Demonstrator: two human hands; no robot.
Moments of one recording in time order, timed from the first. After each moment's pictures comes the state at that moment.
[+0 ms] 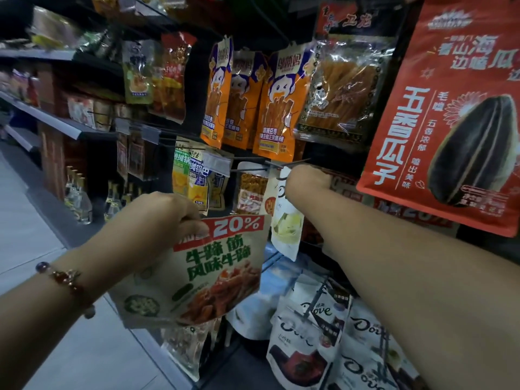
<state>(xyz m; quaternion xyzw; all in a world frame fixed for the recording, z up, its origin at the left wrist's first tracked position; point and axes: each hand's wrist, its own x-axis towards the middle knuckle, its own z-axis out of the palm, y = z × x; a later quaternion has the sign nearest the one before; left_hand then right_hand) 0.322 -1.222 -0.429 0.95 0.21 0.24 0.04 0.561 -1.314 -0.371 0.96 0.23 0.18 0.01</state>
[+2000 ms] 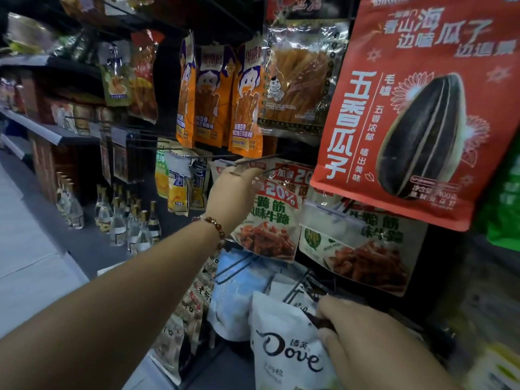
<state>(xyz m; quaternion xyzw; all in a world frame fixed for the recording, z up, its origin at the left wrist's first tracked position) 0.537 -1.264 -0.429 0.88 0.19 0.43 0.05 0.481 -1.556 -0.429 0.89 0.44 -0.06 -0.06</state>
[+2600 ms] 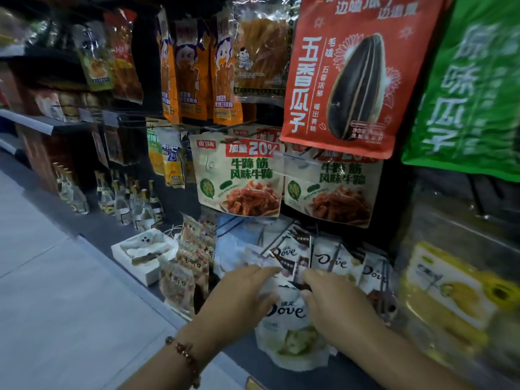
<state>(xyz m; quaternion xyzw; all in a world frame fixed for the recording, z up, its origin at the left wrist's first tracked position) 0.379 -1.428 -0.559 0.97 0.05 0.16 0.14 0.468 -1.601 -0.522 0.89 0.43 0.03 -0.14</state>
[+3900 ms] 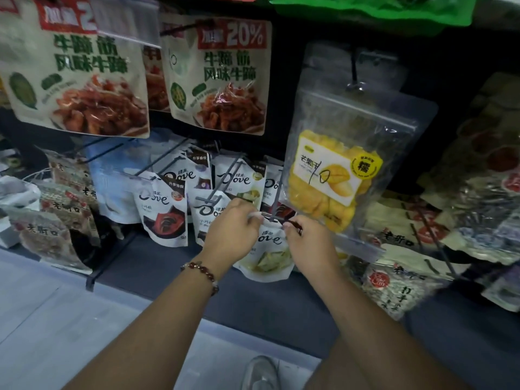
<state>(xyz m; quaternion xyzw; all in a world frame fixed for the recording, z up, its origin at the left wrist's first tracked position) 0.513 -1.572 -0.649 0.92 0.06 0.15 0.37 0.541 -1.732 -0.644 0.93 0.13 0.05 -0.34</state>
